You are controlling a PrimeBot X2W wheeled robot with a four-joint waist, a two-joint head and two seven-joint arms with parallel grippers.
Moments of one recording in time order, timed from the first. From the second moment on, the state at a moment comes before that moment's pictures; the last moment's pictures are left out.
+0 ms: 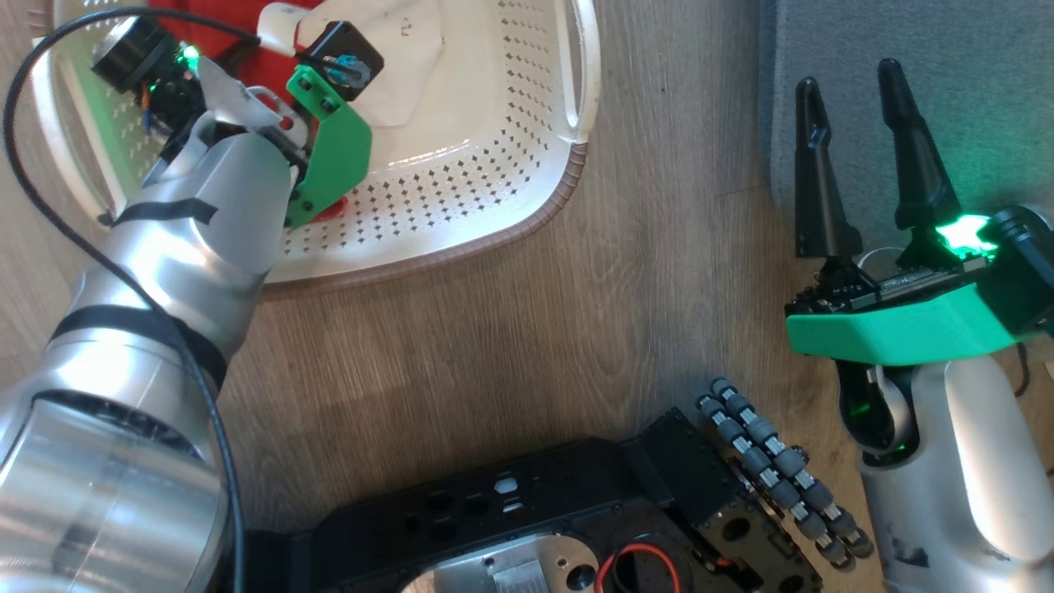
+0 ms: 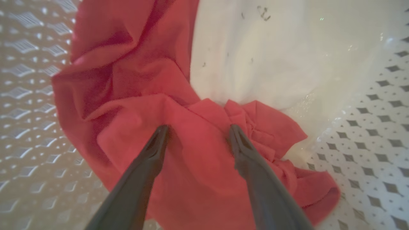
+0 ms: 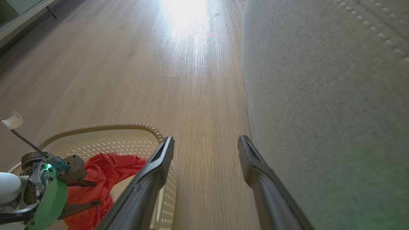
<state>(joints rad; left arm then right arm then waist) -1.22 0.07 -0.68 1.30 0.17 0.05 0.06 -0.34 -0.06 0.09 -0.06 0.29 0.13 -0.26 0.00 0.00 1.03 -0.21</state>
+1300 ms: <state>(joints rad) -1.23 0.12 -0.69 1.30 0.07 0.02 0.18 -0.35 -0.04 0.10 -0.04 0.33 0.13 -0.26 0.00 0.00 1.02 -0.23</state>
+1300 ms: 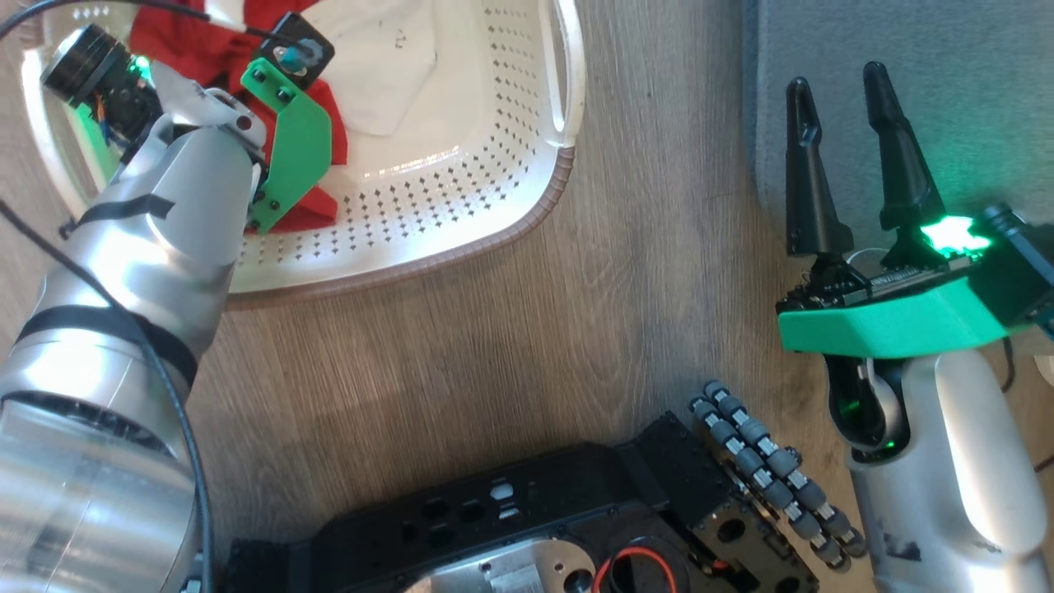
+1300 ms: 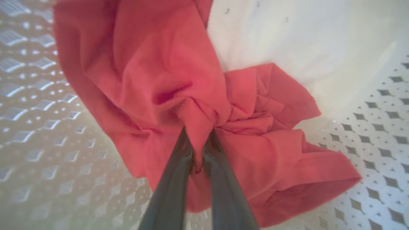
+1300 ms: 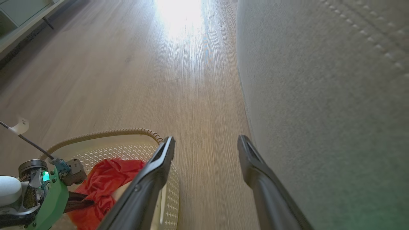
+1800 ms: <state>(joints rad) -0.97 0.05 -0.60 1.30 -0.10 0.09 -0.15 -0.34 -0.05 0.06 0.10 0.31 0.13 -0.26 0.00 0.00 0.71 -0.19</state>
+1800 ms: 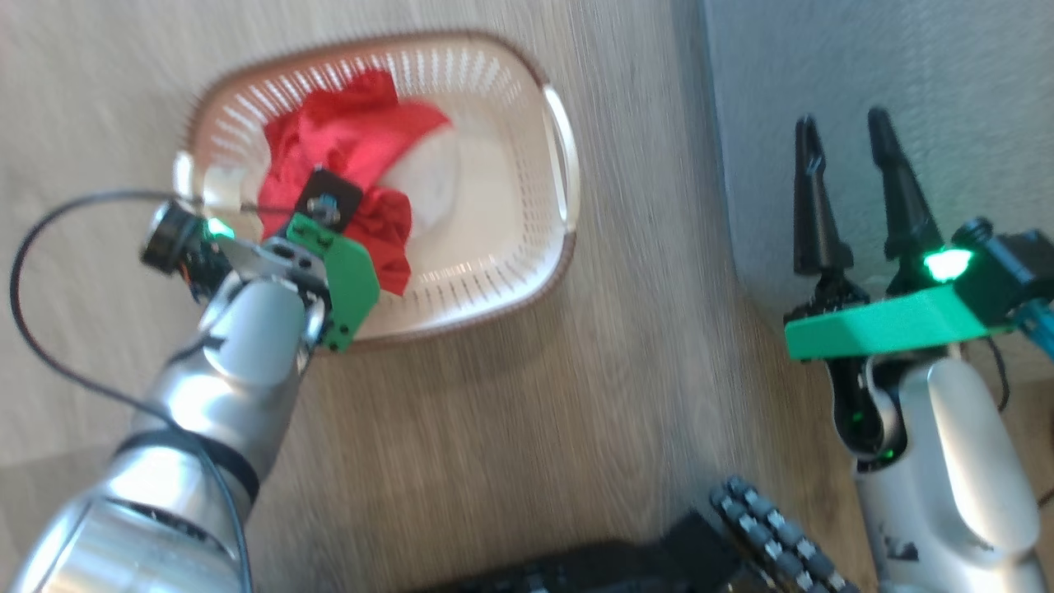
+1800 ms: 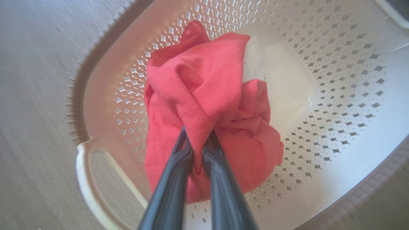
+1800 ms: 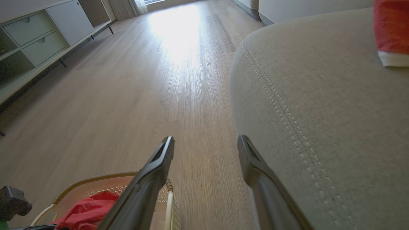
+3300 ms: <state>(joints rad) -0.40 0.13 -0.32 0.08 -0.07 0.21 -0.25 -0.04 -0.07 0.09 0.18 0.33 0.13 -0.26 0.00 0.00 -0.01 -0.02</state>
